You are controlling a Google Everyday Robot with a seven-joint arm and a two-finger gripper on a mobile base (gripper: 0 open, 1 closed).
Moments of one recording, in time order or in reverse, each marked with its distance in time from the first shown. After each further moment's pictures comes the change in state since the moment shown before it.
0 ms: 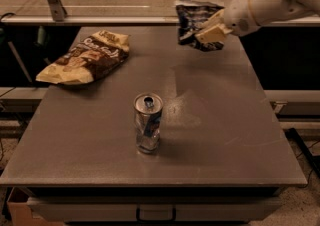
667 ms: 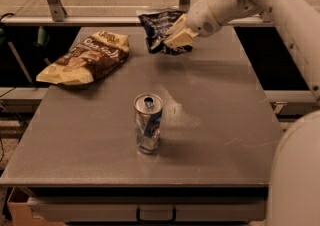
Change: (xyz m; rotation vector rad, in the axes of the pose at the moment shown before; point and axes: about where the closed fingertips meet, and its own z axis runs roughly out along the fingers) arm -0.042 0.027 0.081 -0.189 -0.020 -0.182
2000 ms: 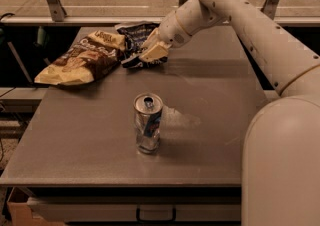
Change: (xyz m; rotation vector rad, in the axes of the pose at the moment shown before) arm -0.021 0.021 0.086 -0.150 -0.010 -0.041
